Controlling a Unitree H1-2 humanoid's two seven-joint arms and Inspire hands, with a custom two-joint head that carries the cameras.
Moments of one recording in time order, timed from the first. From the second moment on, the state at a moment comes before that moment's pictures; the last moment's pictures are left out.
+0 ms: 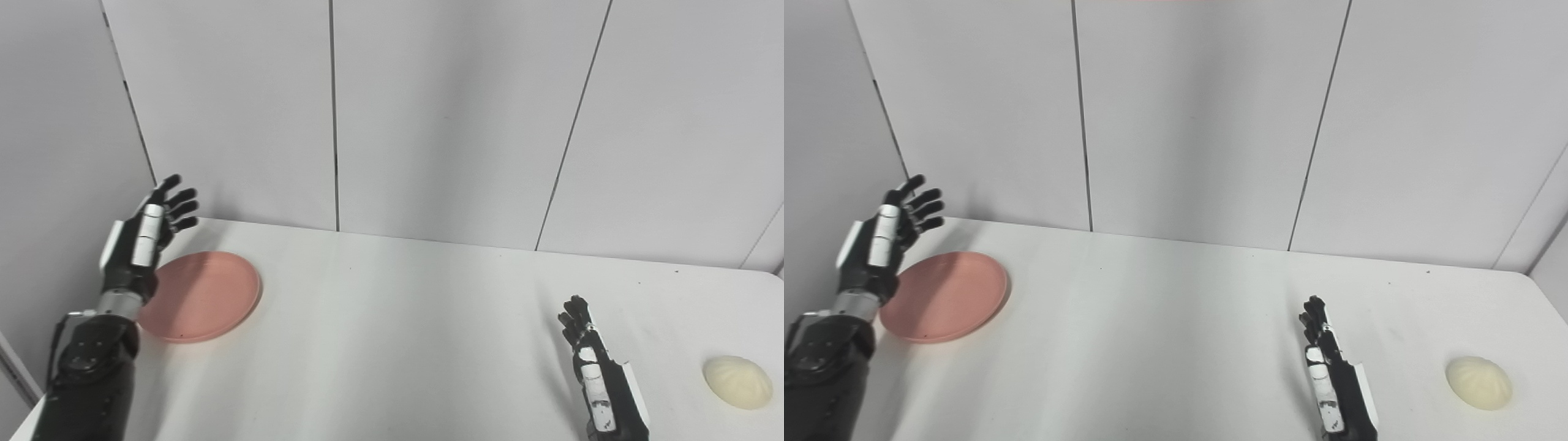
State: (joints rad) left arm -0.56 0.44 0.31 0.65 -0.20 -0.26 -0.13; right arm -0.11 -0.10 -0.03 0.05 0.03 -0.25 0.09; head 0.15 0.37
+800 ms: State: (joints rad) left arm -0.68 0.52 0.36 1.17 -0.21 -0.43 -0.14; right arm -0.11 -0.10 -0.03 0.06 0.02 -0.24 0.09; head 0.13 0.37
